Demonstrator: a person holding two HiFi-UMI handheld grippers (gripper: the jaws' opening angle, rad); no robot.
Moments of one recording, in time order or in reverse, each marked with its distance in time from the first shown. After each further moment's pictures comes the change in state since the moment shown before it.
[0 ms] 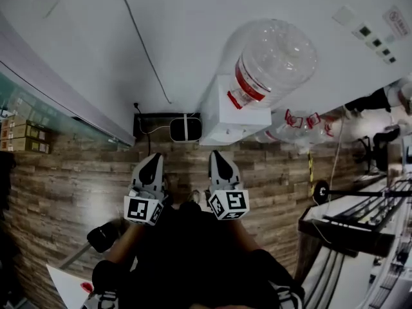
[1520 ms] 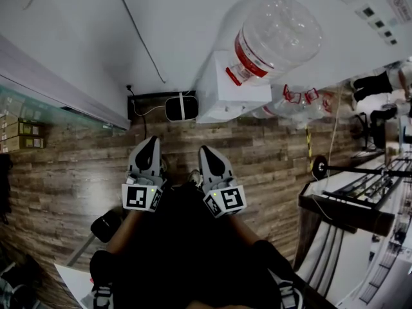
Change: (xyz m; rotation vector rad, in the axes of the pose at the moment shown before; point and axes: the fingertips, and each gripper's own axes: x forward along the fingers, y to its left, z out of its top) left arm 0.003 0.018 -0.010 -0.002 0.003 -0.022; right arm -0.015 0.052 -0.019 0.024 0.008 0.065
